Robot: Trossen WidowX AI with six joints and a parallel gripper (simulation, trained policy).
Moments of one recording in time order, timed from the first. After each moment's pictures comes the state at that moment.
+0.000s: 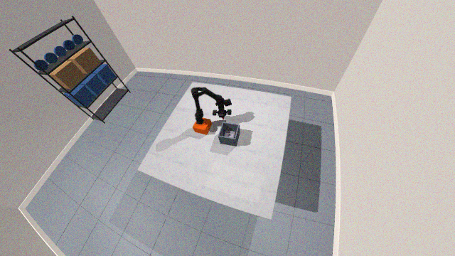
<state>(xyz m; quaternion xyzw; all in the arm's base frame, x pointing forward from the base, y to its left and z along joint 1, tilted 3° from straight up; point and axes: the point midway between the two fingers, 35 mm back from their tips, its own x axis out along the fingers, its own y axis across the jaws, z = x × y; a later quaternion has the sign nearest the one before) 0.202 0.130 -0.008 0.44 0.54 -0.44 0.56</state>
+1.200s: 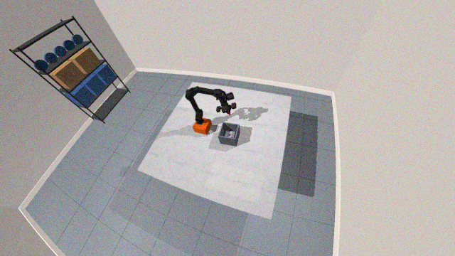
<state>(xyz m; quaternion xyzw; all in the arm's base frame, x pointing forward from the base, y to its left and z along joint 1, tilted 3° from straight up) 0.283 0.086 0.121 0.50 0.47 -0.38 0.62</state>
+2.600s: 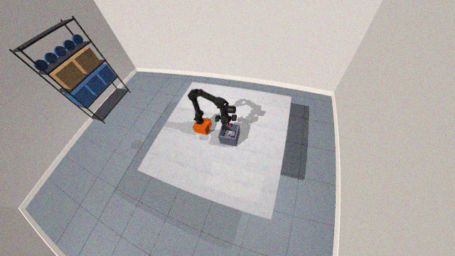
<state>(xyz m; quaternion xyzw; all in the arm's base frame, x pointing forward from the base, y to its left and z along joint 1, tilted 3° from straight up) 0.306 -0.036 0.112 0.47 0.47 -0.45 0.59</state>
